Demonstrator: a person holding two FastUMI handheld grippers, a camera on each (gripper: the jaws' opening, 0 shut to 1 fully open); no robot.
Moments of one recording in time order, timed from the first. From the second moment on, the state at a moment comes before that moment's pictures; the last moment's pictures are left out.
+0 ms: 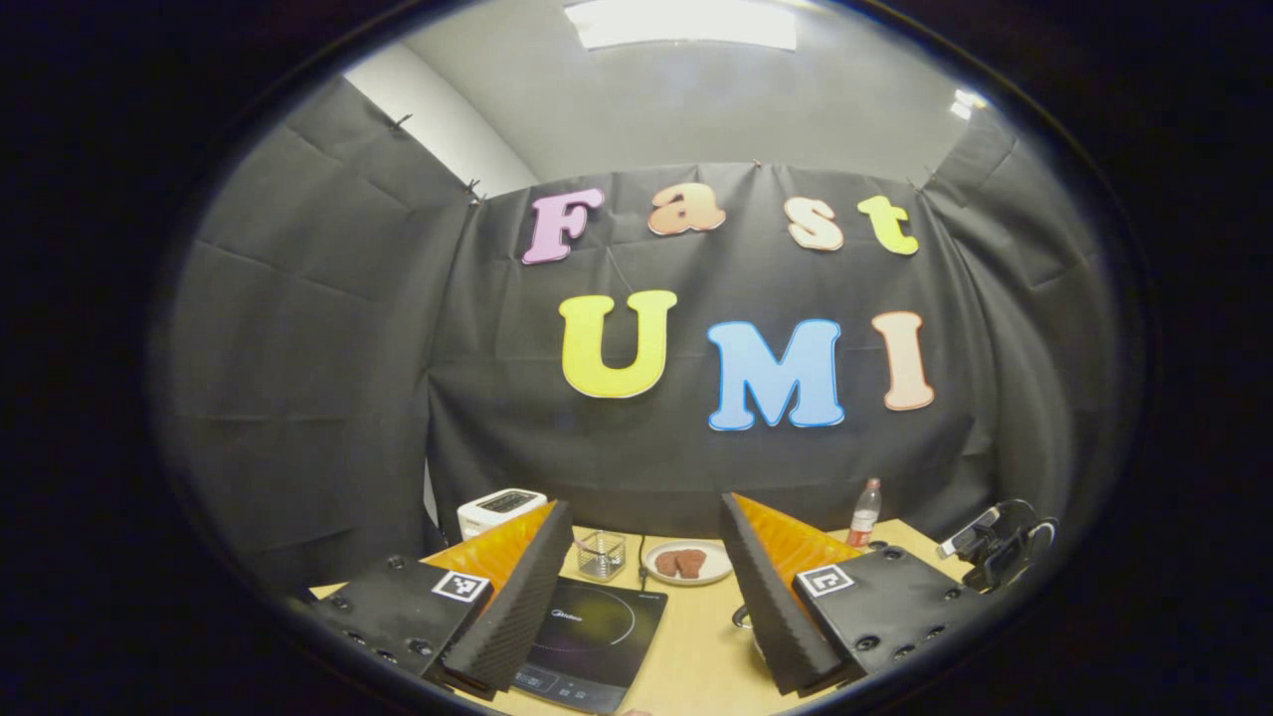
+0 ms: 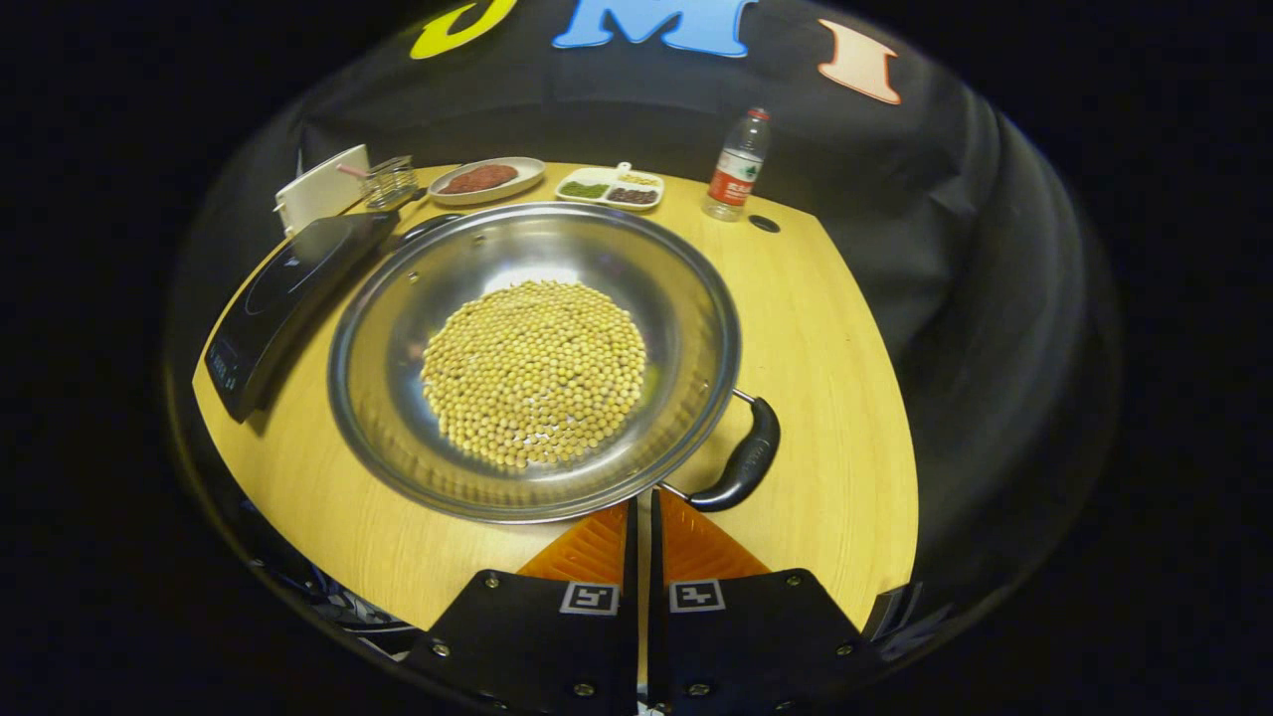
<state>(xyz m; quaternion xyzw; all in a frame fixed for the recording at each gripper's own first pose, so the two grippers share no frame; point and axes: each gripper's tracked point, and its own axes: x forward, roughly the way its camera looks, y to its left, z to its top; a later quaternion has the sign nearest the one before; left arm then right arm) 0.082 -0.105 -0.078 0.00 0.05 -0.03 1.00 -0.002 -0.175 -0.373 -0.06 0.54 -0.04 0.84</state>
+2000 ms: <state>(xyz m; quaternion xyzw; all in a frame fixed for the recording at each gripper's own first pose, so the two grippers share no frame) 0.171 -0.259 -0.416 0.02 0.37 -0.16 0.91 0.126 -0.228 -0.363 0.03 0.41 -0.09 0.91</state>
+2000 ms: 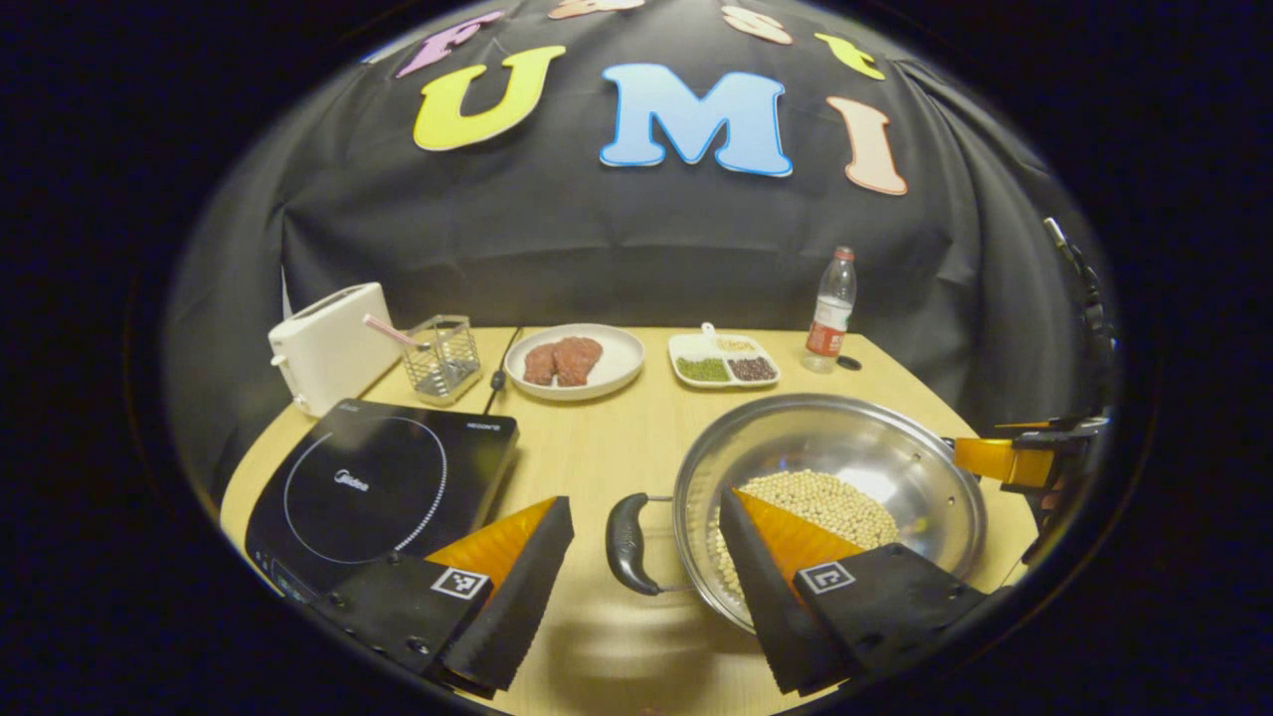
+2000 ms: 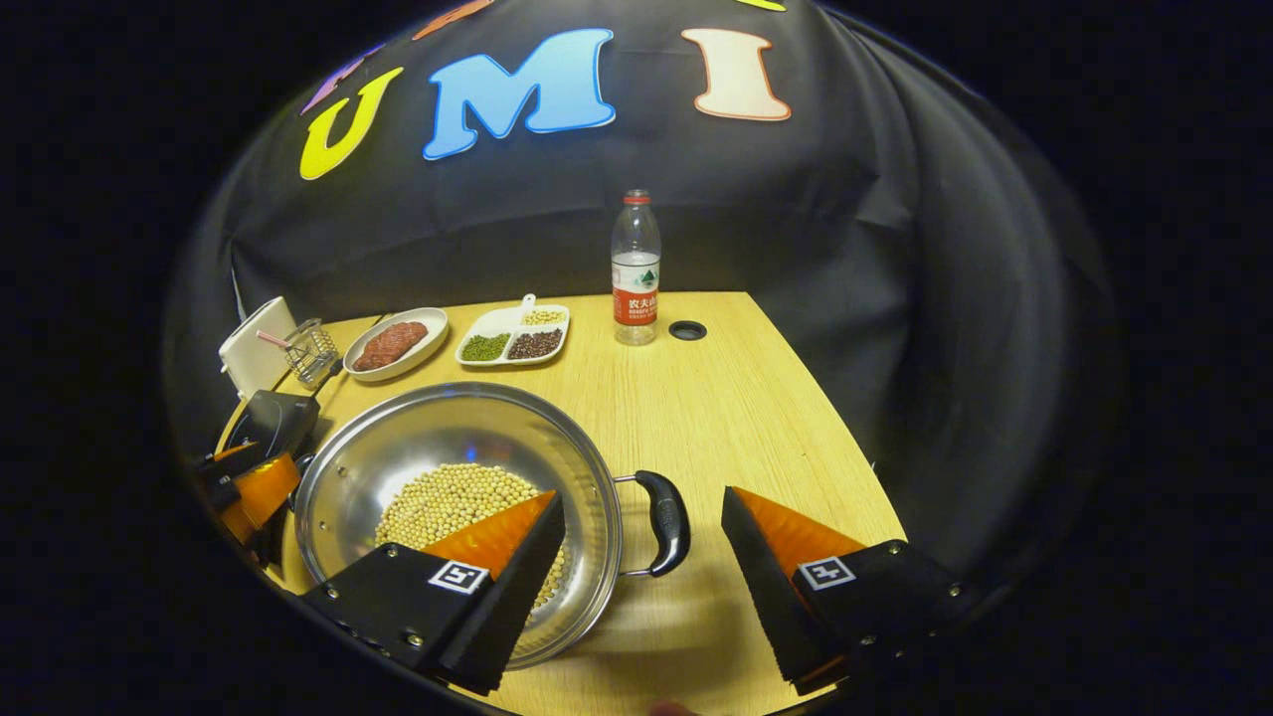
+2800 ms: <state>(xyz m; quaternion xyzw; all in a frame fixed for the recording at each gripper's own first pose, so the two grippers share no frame) 0.172 -0.268 -0.470 -0.01 0.44 -0.15 0.88 0.126 -0.226 -0.402 0.03 0.46 -0.09 0.88</state>
